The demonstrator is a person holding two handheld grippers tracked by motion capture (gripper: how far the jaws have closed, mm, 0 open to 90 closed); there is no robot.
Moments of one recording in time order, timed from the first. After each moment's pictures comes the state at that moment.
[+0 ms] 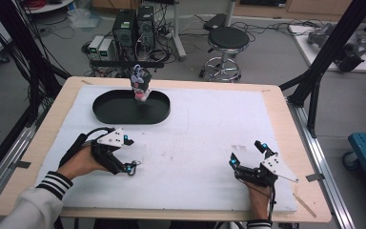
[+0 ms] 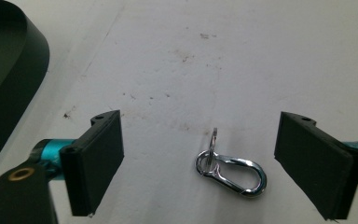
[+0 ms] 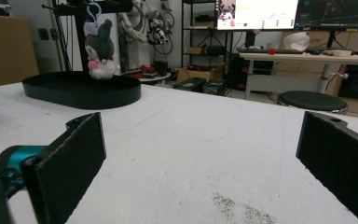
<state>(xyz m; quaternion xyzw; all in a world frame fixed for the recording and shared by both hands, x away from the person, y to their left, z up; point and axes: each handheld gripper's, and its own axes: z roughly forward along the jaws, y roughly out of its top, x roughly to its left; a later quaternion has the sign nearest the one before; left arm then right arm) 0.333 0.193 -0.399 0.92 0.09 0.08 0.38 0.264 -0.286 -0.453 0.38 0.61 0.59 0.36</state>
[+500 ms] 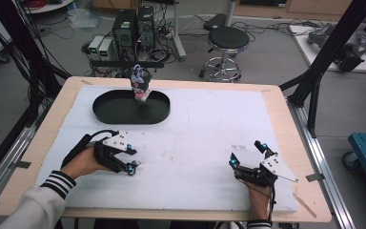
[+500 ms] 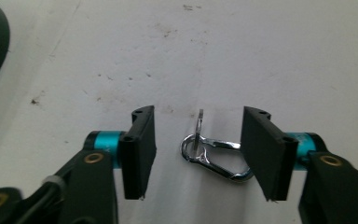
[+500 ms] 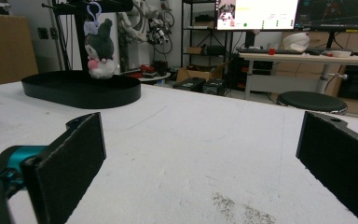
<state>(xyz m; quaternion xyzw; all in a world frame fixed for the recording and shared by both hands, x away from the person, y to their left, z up) 0.335 0.187 -0.406 0.93 0.08 0.05 0.34 0.263 -0.285 -0.453 0.38 0.61 0.59 0.36</state>
